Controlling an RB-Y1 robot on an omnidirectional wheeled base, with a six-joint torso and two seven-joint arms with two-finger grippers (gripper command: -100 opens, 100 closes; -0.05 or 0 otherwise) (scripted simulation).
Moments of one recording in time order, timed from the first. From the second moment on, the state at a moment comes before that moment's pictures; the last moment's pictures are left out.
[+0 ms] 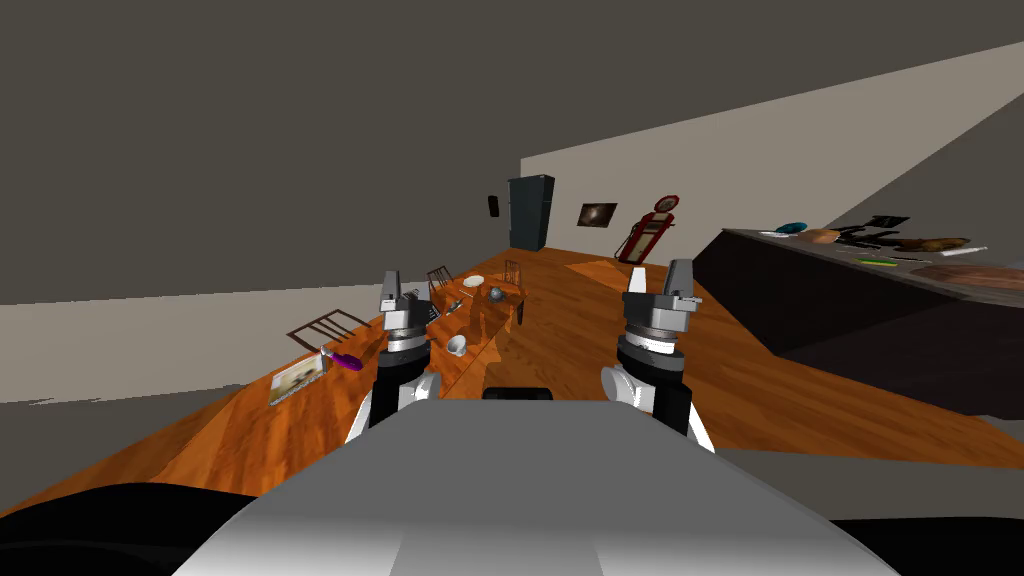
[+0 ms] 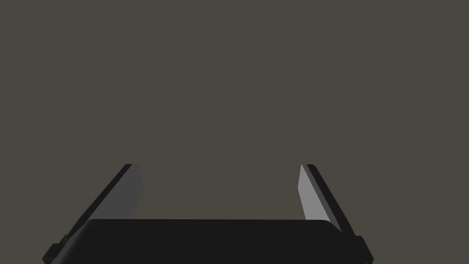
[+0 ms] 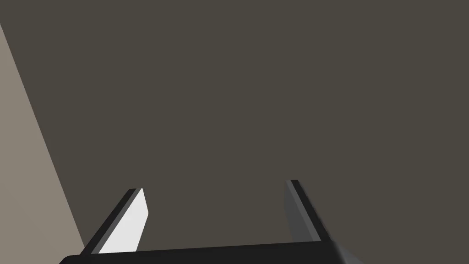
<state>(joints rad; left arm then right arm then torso) 0.55 -0.02 -0.01 -2.38 -0.12 -0.47 0.09 0.49 0.00 -0.06 -2.36 0.00 -0.62 0.06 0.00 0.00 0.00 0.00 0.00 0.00</state>
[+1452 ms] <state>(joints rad) 0.52 0.20 0.09 -2.15 -0.01 -0.14 0.11 0.49 0.00 -0.06 -2.36 0.00 -0.62 0.06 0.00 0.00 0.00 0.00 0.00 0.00</state>
